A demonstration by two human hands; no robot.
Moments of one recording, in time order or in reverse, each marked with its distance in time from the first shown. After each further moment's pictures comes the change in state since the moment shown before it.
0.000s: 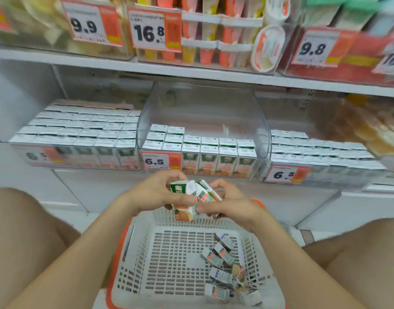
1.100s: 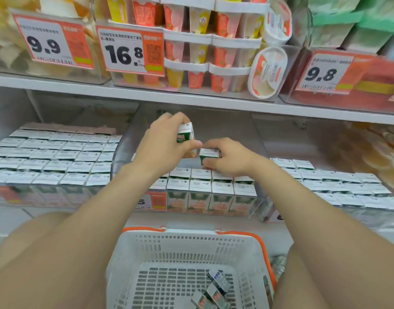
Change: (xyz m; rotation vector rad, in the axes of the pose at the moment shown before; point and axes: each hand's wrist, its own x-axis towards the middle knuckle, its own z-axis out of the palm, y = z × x) left_hand 0.129 0.101 -0.050 0.636 0.695 0.383; right_hand 0.110 -0.141 -0.097 -0.927 0.156 -0.319
